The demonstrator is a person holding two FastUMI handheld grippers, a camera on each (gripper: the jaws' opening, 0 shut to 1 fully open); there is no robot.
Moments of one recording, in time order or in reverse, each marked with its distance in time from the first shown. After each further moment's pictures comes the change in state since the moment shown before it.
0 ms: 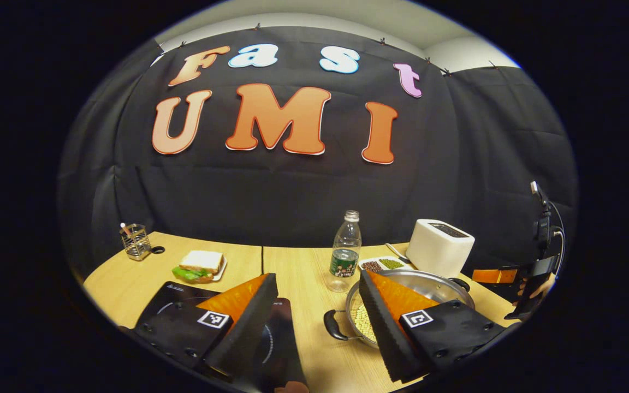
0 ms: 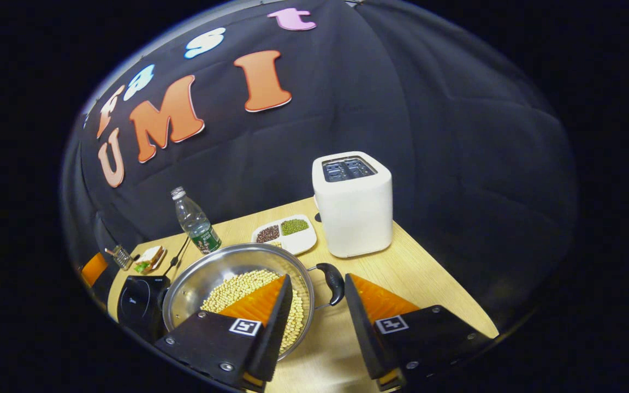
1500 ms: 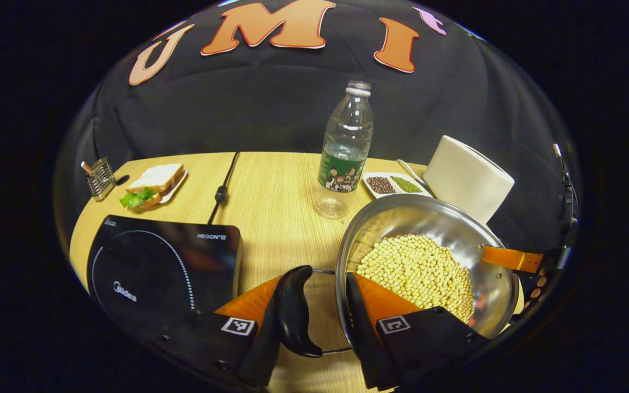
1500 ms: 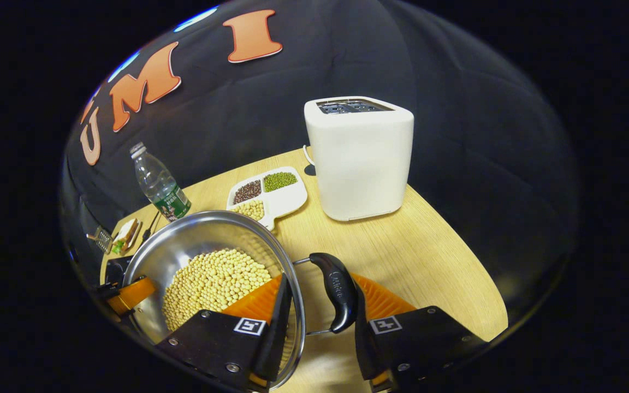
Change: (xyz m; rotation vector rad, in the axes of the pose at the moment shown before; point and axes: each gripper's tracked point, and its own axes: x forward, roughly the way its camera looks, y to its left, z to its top) left arm 0.073 -0.018 -0.125 -0.063 0.467 0.020; right arm 0.038 0.001 -0.050 0.037 0.240 -0.069
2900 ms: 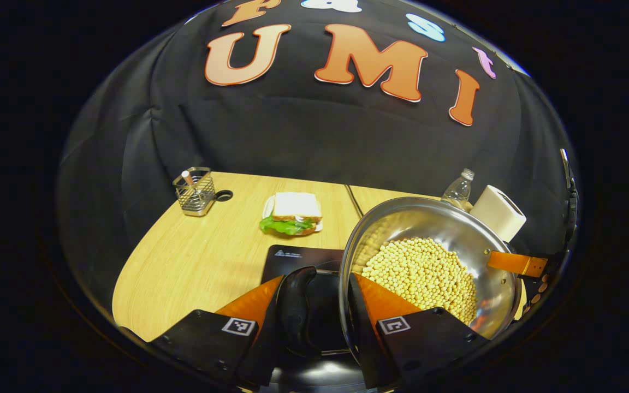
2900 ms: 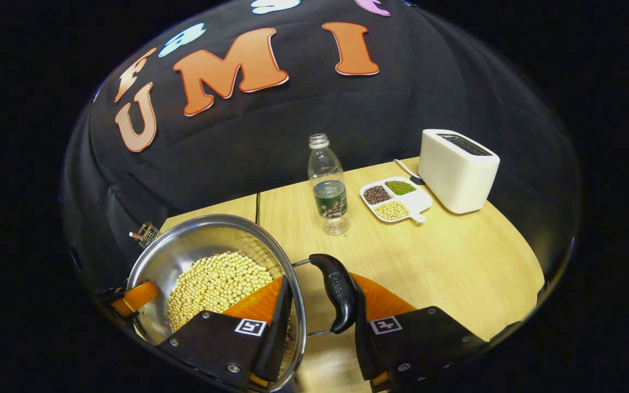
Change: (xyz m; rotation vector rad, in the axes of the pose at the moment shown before) left arm -0.146 0.285 0.035 -0.100 -0.045 0.136; right arm -0.098 0.282 -0.040 -0.078 -0.040 0.086
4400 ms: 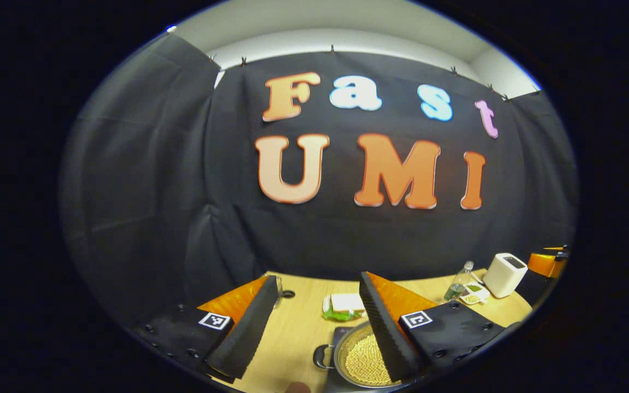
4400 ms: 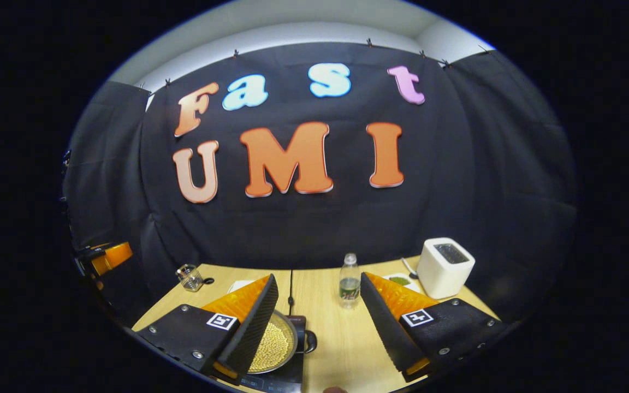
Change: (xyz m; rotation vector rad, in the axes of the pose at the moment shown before) left arm -0.229 0.050 0.190 0.066 -0.607 0.165; right arm -0.216 0.027 0.161 -0.164 -0.523 0.098
